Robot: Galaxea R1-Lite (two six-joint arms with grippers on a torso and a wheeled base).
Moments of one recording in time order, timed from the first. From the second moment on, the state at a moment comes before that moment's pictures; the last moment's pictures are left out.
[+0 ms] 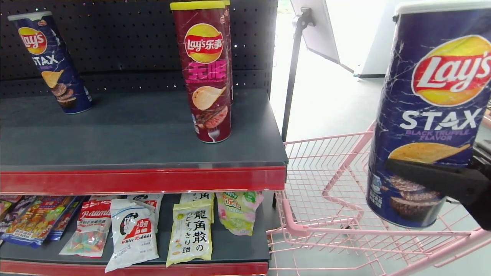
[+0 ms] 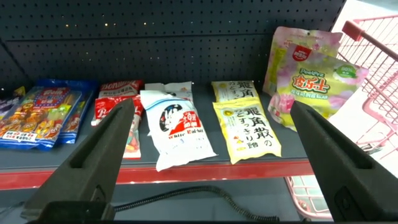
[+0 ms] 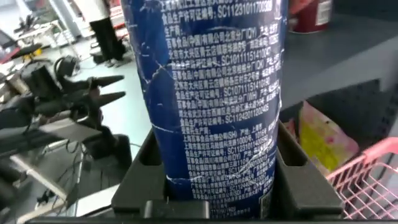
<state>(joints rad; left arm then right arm) 0.00 0.01 0.00 0.01 -0.02 -0.01 0.41 1.20 -0.57 -0.72 0.80 0.13</state>
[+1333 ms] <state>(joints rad) 0.00 0.01 0.00 0.01 -0.02 -0.01 0.73 1.35 -0.47 -0.72 0.49 -0.11</state>
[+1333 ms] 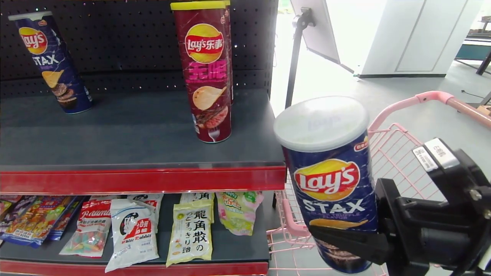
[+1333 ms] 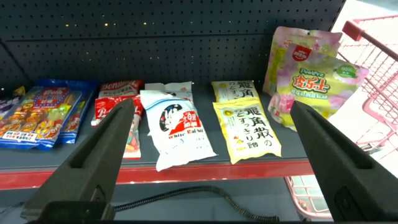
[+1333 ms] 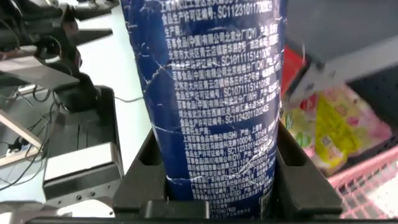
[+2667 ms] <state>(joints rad) 0.00 0.01 0.00 0.01 -0.02 -0.01 0.73 1.31 -0.45 -0.72 0.49 -0.11</state>
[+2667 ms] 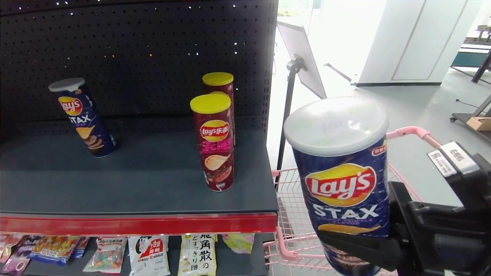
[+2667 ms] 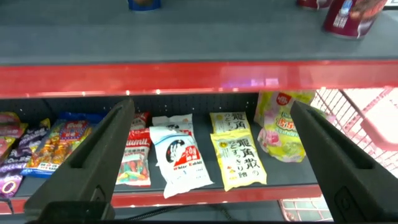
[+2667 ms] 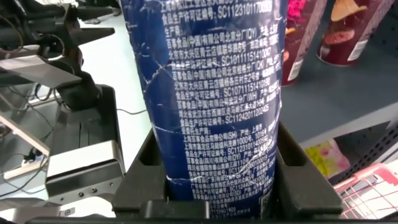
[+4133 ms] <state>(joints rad) 0.00 0.01 0.00 0.01 -0.02 -0.01 0.84 1.36 -0.45 -0.72 0.51 -0.16</state>
